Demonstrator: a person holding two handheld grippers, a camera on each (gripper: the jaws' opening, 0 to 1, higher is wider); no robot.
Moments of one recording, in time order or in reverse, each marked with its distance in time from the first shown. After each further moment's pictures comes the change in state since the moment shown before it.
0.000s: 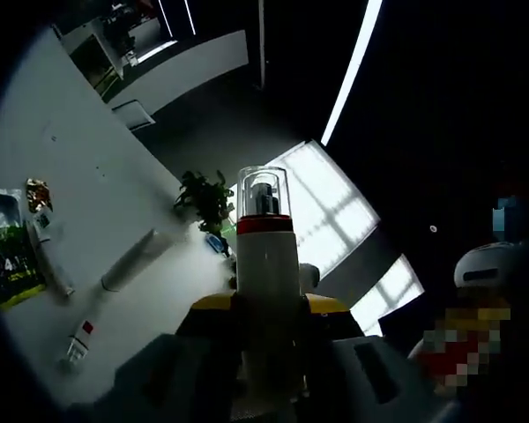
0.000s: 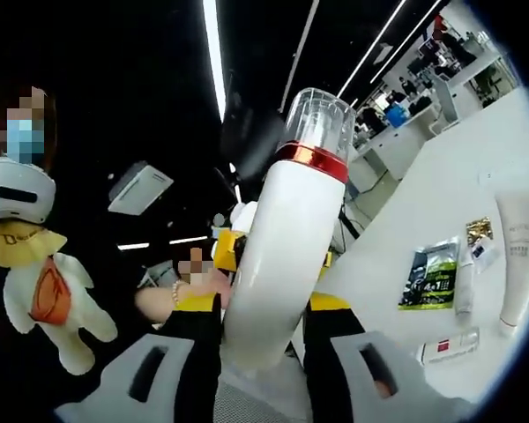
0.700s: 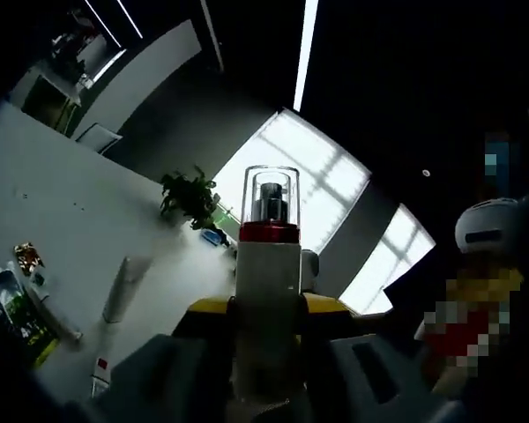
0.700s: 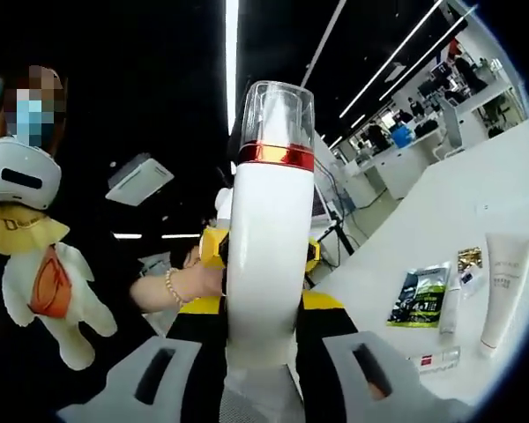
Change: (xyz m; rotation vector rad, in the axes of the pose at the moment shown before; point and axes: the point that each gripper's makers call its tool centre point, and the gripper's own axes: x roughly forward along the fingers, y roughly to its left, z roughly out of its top) left arm 0.018 -0.036 0.006 0.227 0.116 -0.027; right arm -0.012 0.011 0.010 -0.160 0.012 -0.045
